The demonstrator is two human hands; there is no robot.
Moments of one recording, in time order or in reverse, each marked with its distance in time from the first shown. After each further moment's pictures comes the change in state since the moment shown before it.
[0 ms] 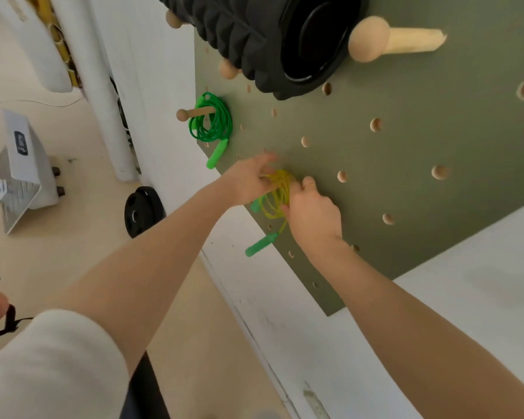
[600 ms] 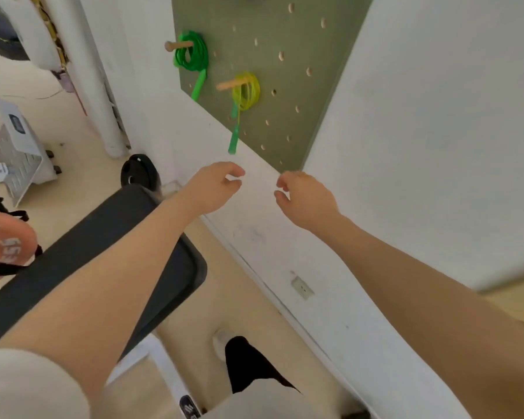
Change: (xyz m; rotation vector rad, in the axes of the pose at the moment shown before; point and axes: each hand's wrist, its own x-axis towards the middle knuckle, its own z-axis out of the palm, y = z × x) left_hand -0.313 0.032 0.095 -0.069 0.029 -0.004; right_hand -0.306 0.011 -0.006 0.330 -0.077 -0.002
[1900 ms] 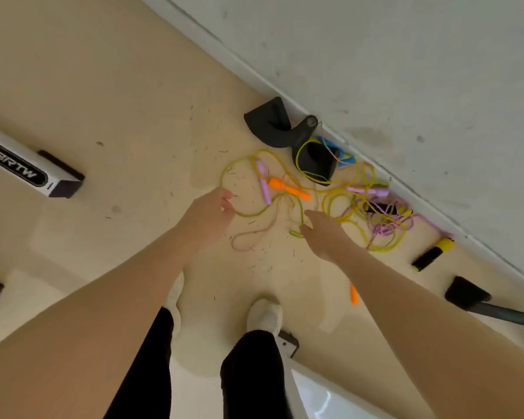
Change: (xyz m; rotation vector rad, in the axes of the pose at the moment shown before) left_hand -0.442 -0.109 0.770 -0.010 -0.663 -0.551; right_hand -0.688 0.424 0.507 0.291 -0.861 0.737
